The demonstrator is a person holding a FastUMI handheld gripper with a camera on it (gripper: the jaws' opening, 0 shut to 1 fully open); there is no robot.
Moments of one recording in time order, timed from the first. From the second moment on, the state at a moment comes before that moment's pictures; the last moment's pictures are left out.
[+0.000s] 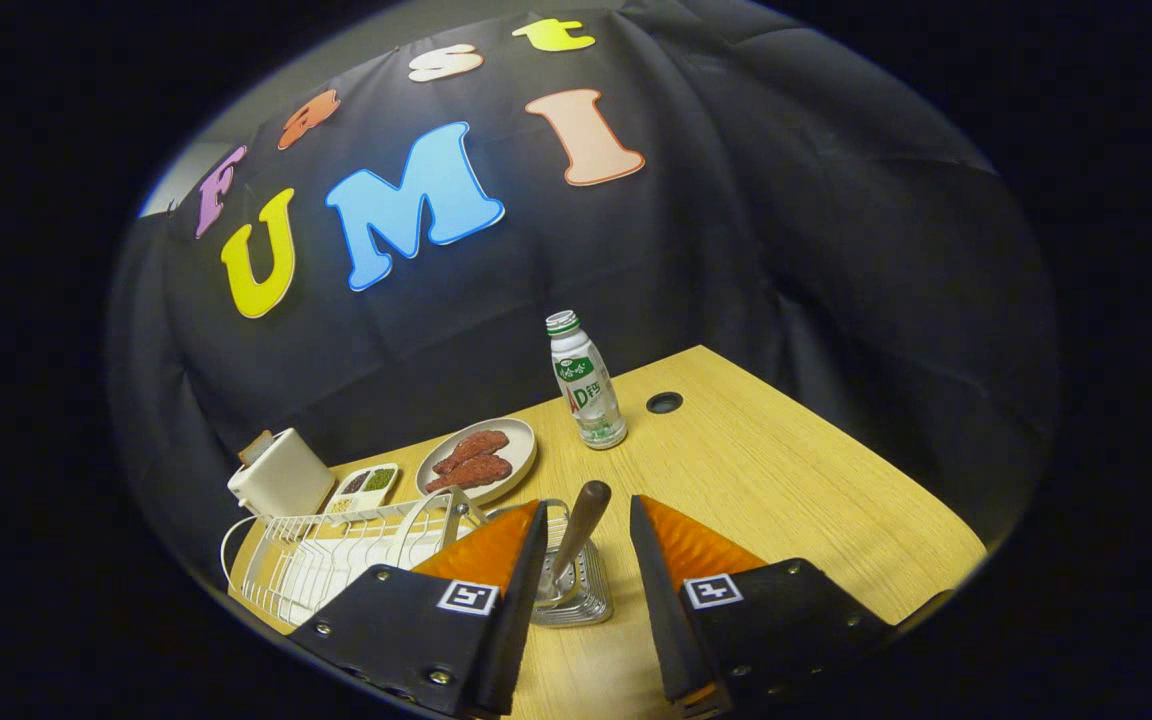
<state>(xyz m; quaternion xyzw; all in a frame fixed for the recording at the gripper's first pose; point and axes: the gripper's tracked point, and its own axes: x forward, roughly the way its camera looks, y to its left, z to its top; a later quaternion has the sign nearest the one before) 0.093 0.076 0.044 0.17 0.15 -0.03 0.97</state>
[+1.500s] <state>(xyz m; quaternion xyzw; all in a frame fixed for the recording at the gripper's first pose) 0.117 0.090 0.190 0.10 0.01 0.02 0.99</state>
